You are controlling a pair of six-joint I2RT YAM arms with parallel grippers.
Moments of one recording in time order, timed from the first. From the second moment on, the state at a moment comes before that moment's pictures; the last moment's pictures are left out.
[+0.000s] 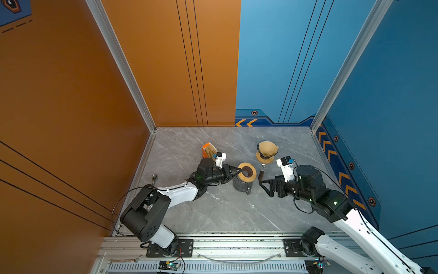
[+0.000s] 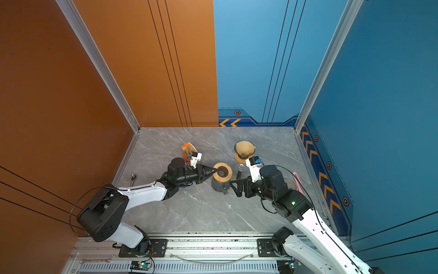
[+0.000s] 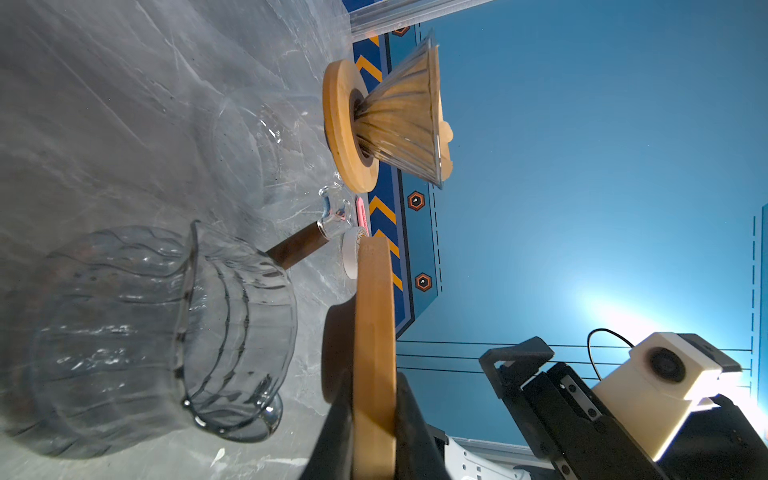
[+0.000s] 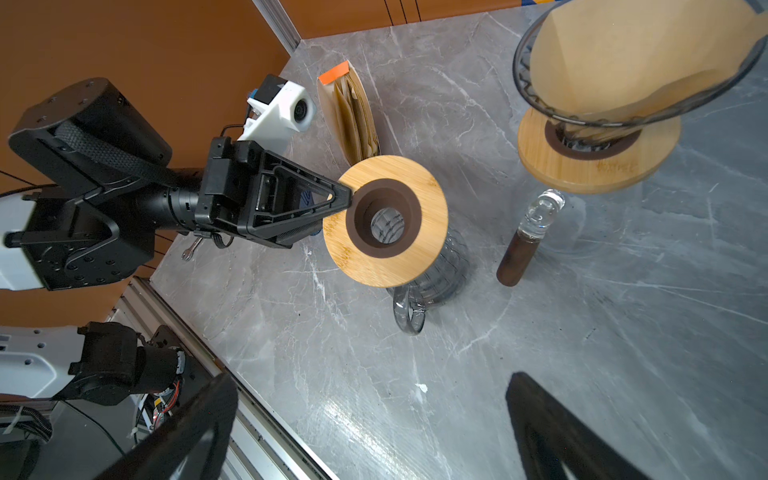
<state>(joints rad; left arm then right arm) -0.58 1.54 0.67 0.63 0.61 -1.24 0.59 0.77 0.85 -0.66 -0.17 0.40</state>
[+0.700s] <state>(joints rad) -0.58 1.60 0.70 0.66 0.61 -1.25 0.59 0.76 0.82 -0.64 -0.17 0.40</state>
